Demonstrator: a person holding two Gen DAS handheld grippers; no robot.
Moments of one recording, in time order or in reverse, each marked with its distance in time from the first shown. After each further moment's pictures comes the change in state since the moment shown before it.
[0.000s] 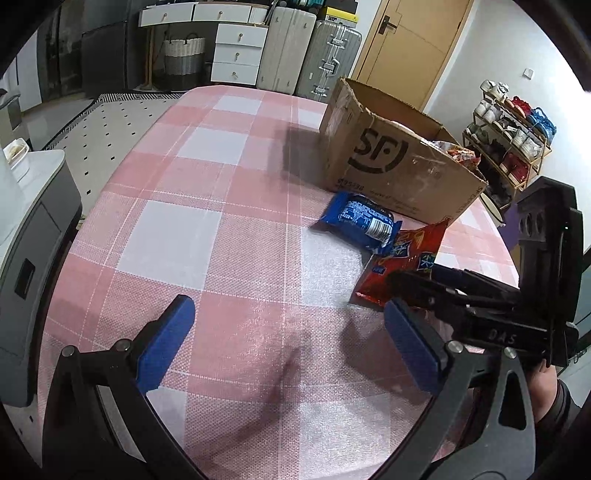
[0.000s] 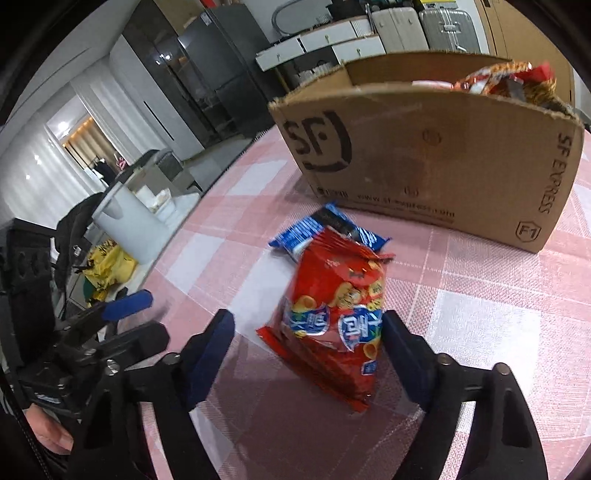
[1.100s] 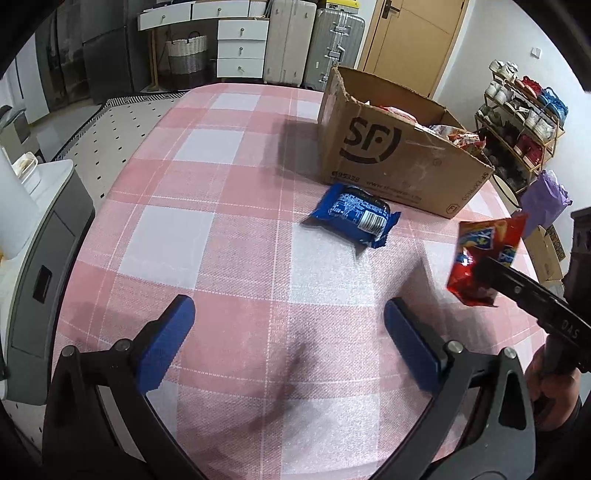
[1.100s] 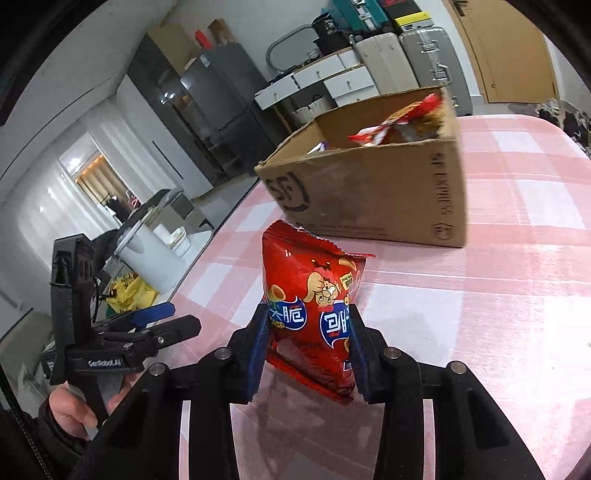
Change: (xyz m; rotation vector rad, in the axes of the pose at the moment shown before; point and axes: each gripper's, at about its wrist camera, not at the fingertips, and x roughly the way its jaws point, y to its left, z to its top) left arm -0.003 -0.024 0.004 0.046 0.039 0.083; right arm -0.095 -0.042 -0.032 0.071 -0.159 0.070
